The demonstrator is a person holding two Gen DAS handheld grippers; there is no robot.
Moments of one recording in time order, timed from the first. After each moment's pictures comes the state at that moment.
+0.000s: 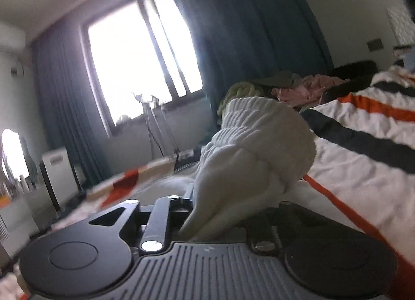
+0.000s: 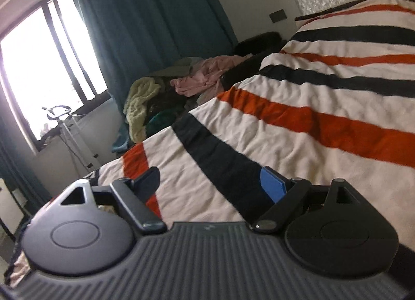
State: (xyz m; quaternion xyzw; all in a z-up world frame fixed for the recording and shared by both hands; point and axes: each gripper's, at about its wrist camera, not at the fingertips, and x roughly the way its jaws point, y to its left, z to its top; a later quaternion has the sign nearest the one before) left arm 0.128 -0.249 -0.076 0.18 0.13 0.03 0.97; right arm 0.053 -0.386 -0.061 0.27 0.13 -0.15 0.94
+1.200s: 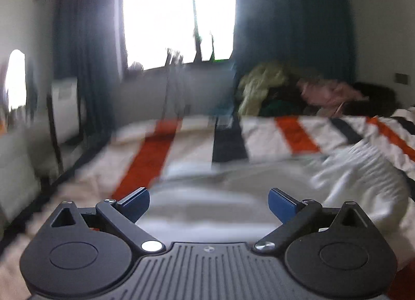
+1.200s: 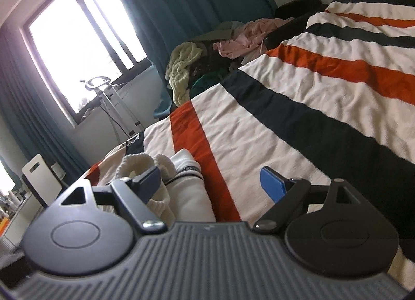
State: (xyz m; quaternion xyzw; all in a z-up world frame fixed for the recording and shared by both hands) left arm 0.094 -0.036 -0.015 0.02 0.24 0.04 0.97; right arm 0.072 -0.334 -0.085 0.30 0.18 -0.04 0.94
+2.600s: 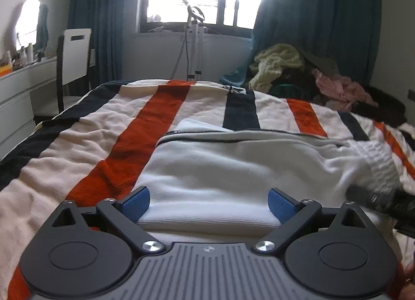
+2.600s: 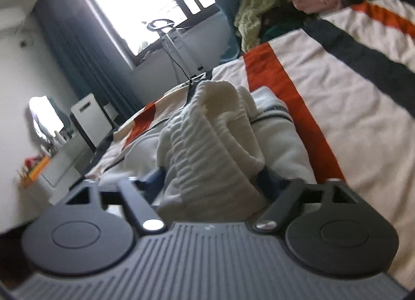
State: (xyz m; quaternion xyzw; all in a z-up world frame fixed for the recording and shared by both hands) left arm 0.068 -0.004 -0.011 -0.05 0.27 0.05 0.96; right arm 0.125 -0.269 -0.105 0.24 0.24 0.14 0.93
